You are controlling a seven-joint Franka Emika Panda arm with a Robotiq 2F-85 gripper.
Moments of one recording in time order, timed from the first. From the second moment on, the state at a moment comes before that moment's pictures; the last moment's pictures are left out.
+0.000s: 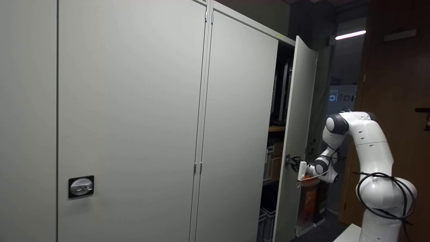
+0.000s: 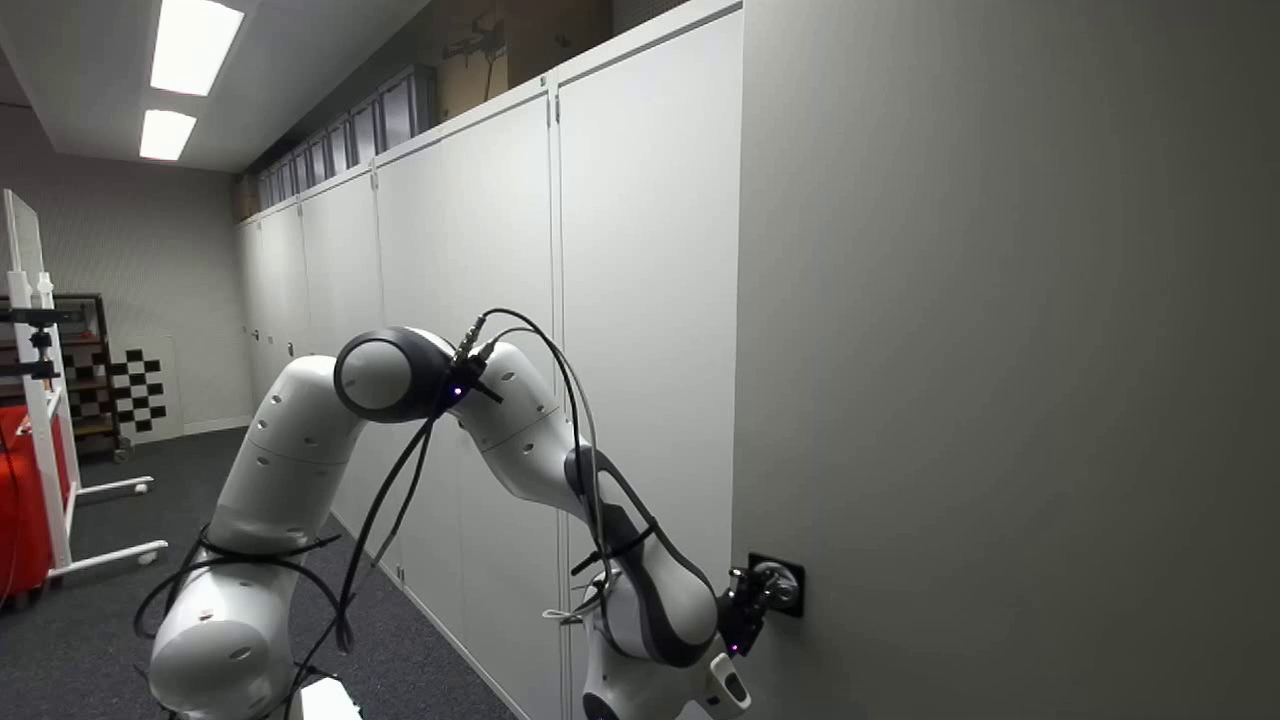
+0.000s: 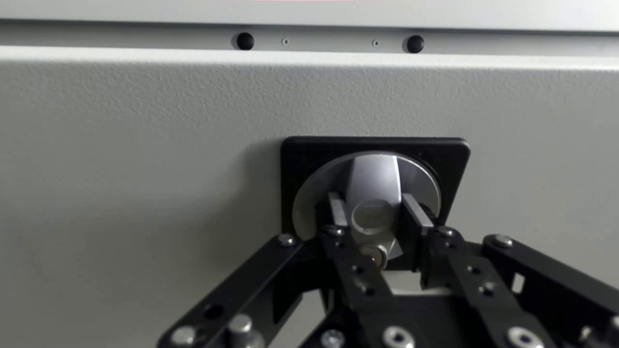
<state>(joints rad) -0.29 0.42 -0.40 -2.26 2.46 1.84 -1.15</state>
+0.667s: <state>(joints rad) -0.32 0.38 -0.44 -2.32 2.36 1.81 -1.15</state>
